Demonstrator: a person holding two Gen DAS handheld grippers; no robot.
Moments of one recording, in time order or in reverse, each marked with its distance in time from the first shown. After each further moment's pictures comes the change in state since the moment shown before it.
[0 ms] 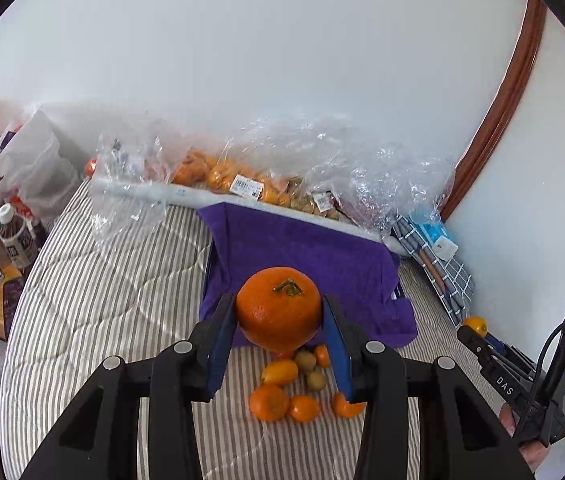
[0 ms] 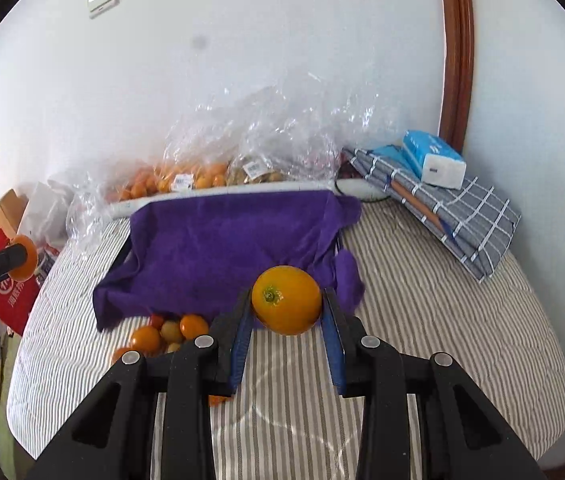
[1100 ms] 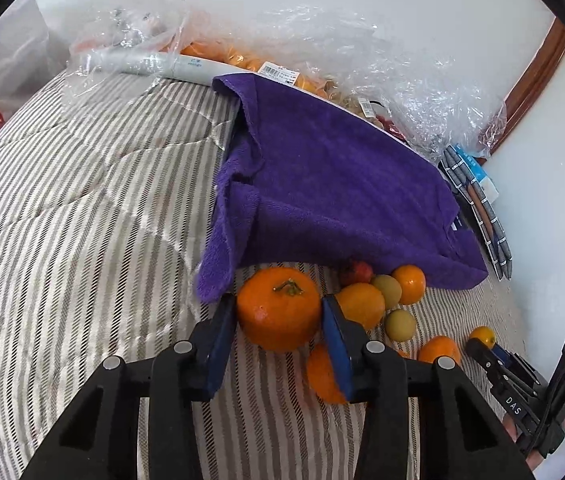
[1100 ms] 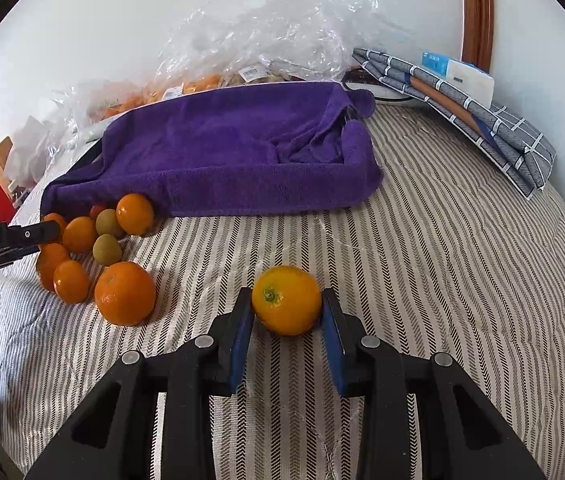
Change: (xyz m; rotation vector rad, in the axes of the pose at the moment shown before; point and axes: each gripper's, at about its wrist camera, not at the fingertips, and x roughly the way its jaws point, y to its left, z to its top) left arm 0.110 0.051 -0.082 -0.068 0.179 -0.018; right arm 0.084 -0.025 -0.102 -0.050 0.115 0.042
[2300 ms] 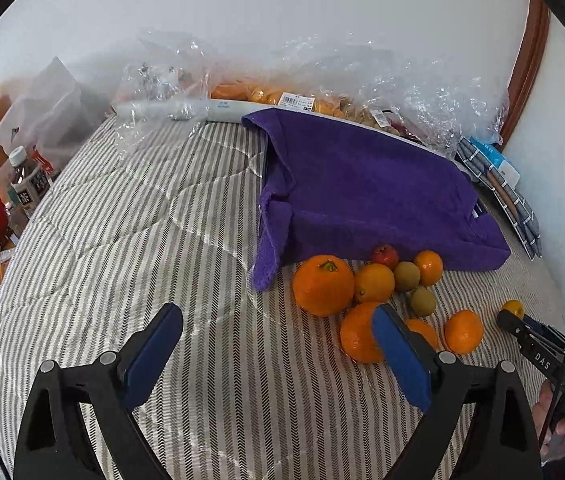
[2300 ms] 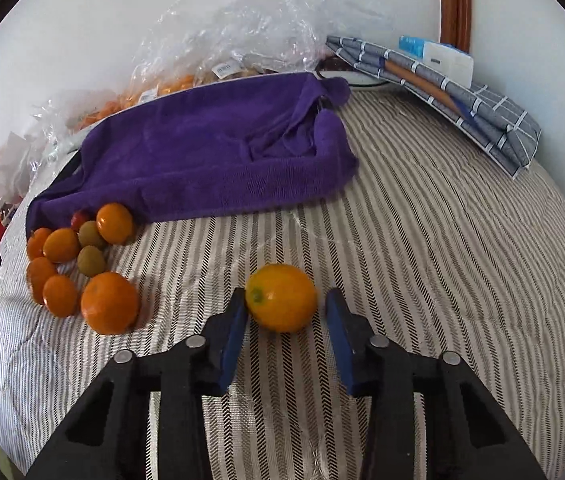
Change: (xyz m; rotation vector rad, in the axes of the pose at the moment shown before) left arm -0.039 -0.009 -0.012 0.112 -0.079 0.175; right arm 0.003 -0.010 0.002 0.069 0.024 -0.050
